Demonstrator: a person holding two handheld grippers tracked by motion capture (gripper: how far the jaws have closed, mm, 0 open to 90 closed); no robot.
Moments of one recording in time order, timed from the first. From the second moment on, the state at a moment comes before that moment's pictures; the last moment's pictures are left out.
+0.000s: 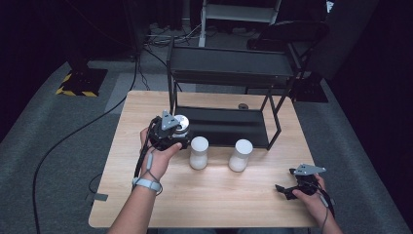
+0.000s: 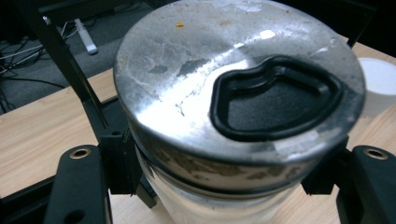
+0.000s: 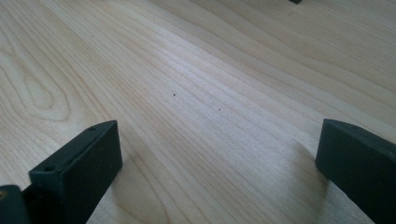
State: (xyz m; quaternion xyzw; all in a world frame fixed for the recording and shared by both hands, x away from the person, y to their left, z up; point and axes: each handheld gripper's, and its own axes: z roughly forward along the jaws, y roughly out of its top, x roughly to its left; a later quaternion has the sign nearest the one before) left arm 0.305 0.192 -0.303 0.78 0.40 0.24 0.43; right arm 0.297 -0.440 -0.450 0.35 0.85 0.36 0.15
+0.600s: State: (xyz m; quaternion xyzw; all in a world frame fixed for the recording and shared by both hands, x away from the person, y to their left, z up) left arm 0.335 0.169 -0.292 0.78 0.39 0.24 0.44; right arm 0.298 -0.440 -0.450 0.35 0.85 0.36 0.15
